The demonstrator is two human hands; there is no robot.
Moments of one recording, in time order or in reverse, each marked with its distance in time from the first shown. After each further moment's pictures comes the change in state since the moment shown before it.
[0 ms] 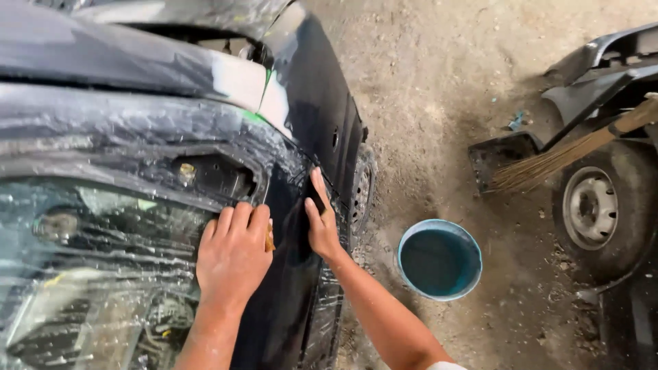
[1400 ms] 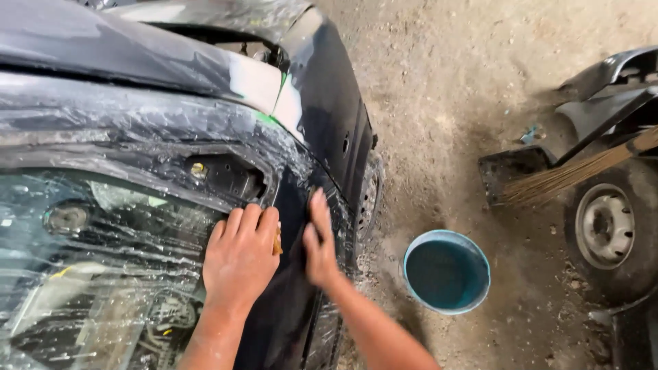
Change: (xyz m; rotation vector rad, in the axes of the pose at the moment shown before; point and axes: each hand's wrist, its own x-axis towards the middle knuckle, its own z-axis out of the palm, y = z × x) left_hand 0.005 -0.002 -0.001 0.039 0.020 0.005; right_hand -0.024 -0.018 0.021 -0.062 -0.057 -0.239
